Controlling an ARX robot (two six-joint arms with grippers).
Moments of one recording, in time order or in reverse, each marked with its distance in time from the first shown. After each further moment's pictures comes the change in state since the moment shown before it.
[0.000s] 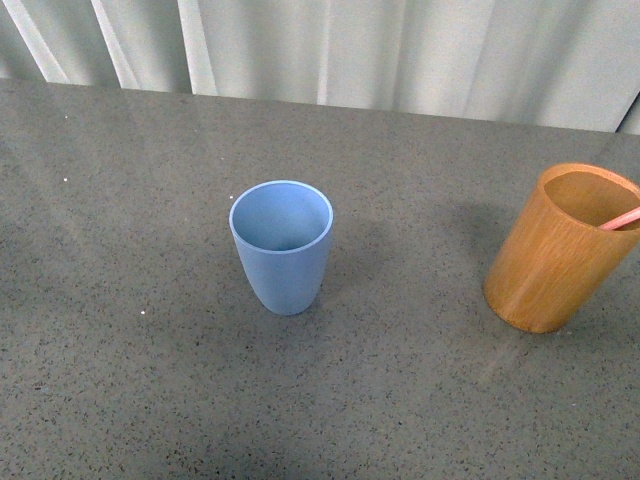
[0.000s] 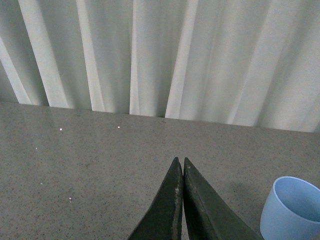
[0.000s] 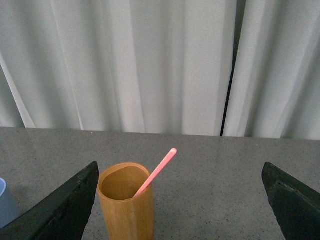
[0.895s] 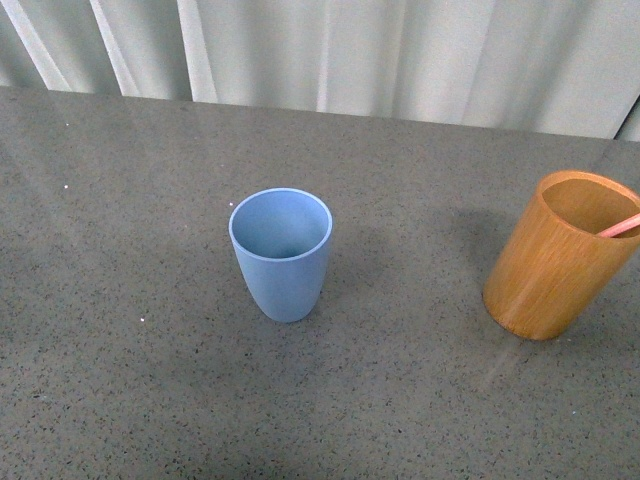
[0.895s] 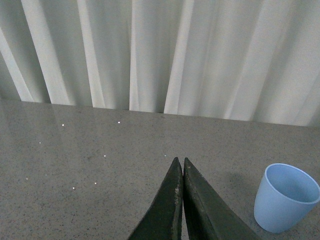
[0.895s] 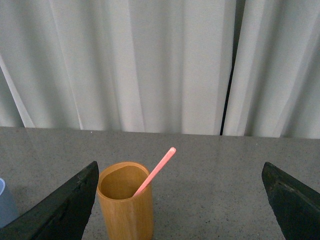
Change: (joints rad) left arm 0.000 -0.386 0.000 -0.393 0.002 -0.001; right arm 0.000 0.000 0.000 0.000 0.000 0.000
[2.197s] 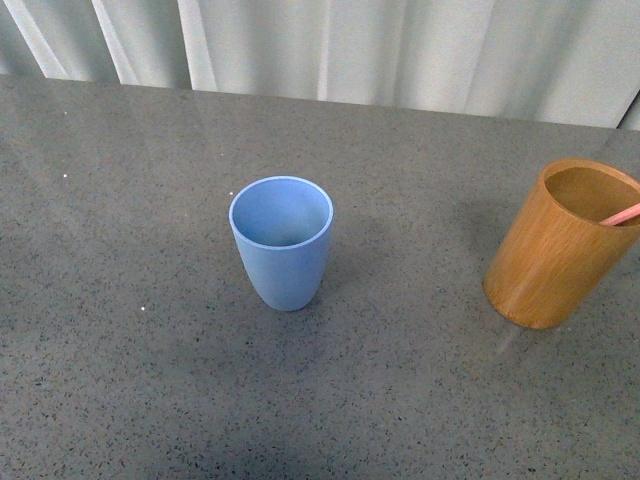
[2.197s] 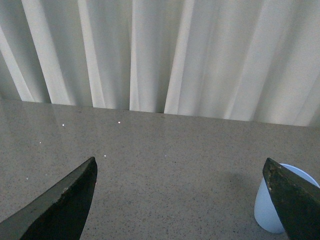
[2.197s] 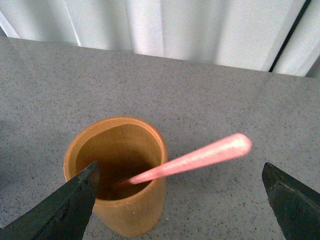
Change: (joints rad) left arm 0.000 -0.001 0.000 0.000 0.000 0.001; right arm -0.013 1.380 0.225 0.790 -0.139 -0.051
